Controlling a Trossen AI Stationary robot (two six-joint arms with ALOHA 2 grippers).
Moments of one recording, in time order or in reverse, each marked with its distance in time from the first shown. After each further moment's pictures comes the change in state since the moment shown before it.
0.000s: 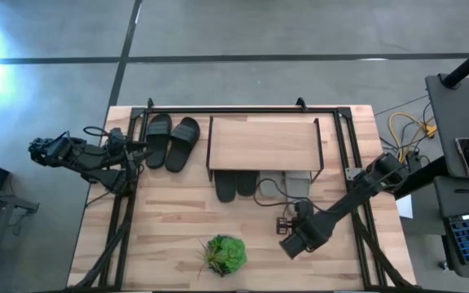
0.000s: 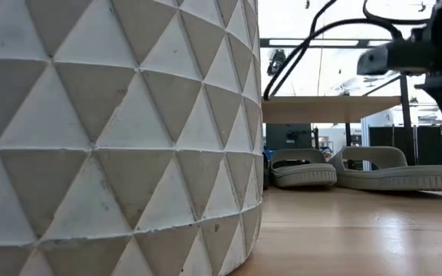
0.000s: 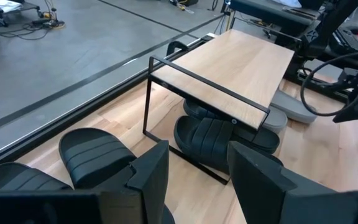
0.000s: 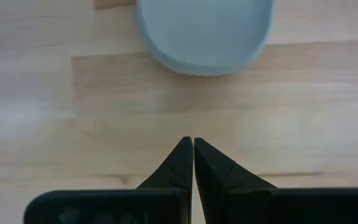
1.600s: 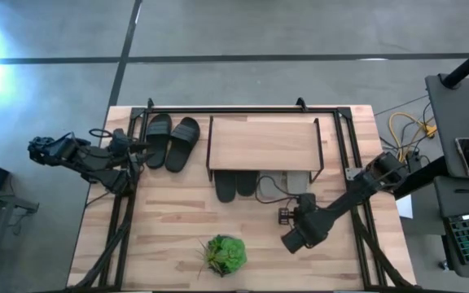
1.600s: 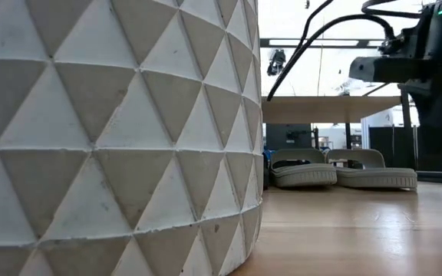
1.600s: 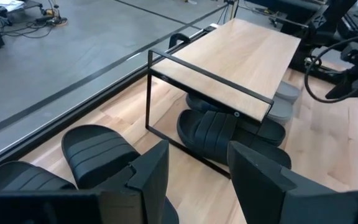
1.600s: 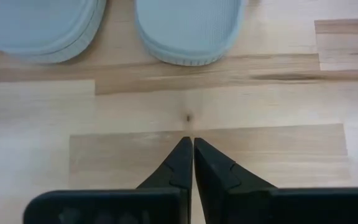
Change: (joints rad) left arm 0.000 0.054 0.000 -0.001 0.000 0.001; right arm -0.019 -0.002 -0.015 -0.138 0.155 -0.009
